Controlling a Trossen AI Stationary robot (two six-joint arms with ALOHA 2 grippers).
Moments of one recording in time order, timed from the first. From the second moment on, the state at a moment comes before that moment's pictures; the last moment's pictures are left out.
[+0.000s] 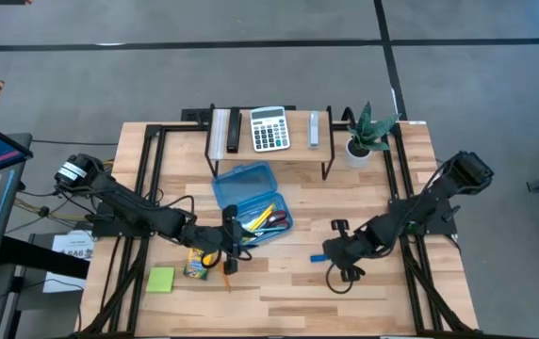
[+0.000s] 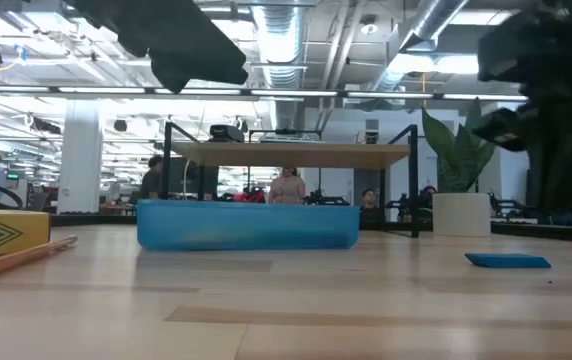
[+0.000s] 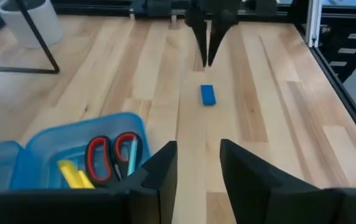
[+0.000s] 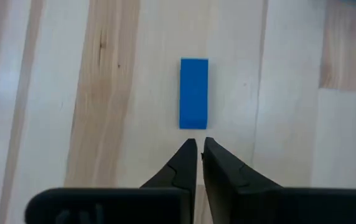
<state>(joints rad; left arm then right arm) -0.42 1.44 0.78 0.14 -0.41 -0.27 0.53 1.47 0.76 -0.43 0.15 0.41</state>
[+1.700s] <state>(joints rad) -0.38 1.90 0.97 0.41 -0.29 0.09 0.47 1.62 0.74 -0.25 0.17 0.39</state>
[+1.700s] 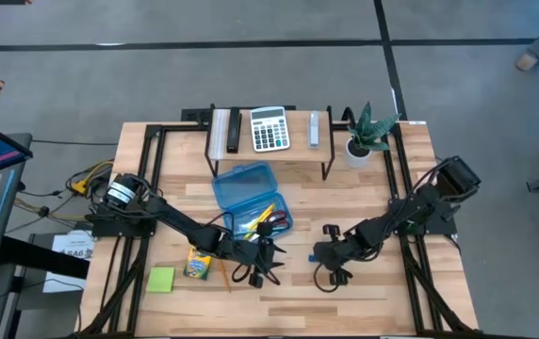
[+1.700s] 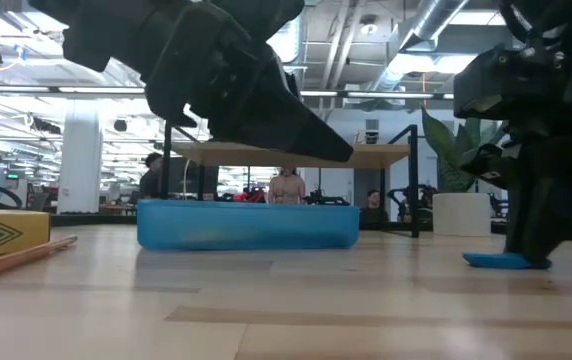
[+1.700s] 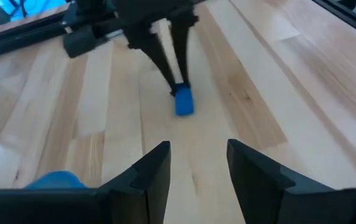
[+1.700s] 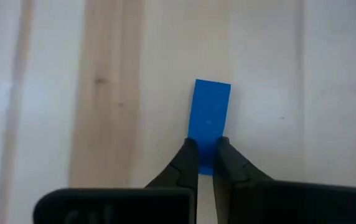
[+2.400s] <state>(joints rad) -0.38 1.90 0.97 0.44 -0.30 0.18 0.40 1.58 0.74 -0.22 0.16 0.34</state>
